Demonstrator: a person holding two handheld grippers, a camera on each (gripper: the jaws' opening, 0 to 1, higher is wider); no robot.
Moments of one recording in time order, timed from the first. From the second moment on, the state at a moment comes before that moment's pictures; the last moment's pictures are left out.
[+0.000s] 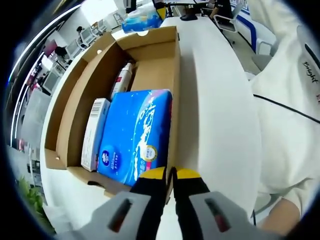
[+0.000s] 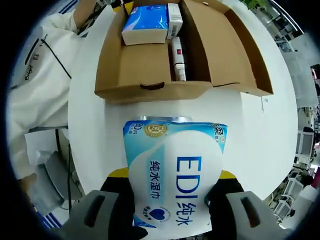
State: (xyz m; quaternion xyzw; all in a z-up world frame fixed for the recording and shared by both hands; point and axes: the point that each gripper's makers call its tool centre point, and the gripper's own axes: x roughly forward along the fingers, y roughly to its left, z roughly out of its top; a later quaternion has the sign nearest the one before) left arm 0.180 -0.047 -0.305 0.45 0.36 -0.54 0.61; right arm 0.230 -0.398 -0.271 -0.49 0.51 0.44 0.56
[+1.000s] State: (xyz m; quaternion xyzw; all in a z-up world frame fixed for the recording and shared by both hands) left arm 0.180 -0.047 -0.305 0.45 0.36 -0.54 0.61; right arm 0.225 -0.390 -0.317 -0.48 0.51 0.46 0.55
